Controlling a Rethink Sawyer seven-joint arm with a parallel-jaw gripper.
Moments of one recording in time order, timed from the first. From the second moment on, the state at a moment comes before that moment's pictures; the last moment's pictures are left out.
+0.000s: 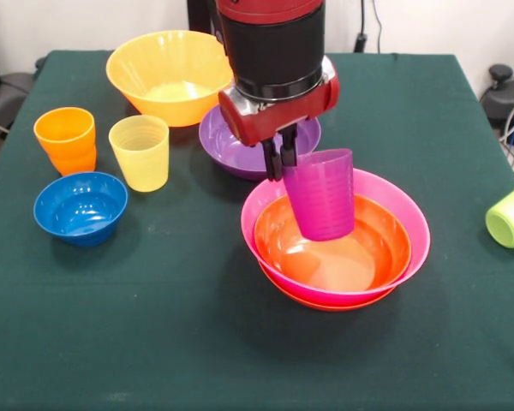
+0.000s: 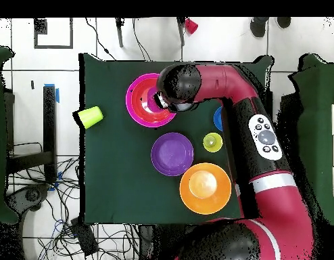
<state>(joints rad) -0.56 -0.49 0.61 1.25 -0.49 1.04 1.32</state>
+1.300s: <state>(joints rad) -0.45 -0.39 0.56 1.21 -0.51 1.10 1.32</state>
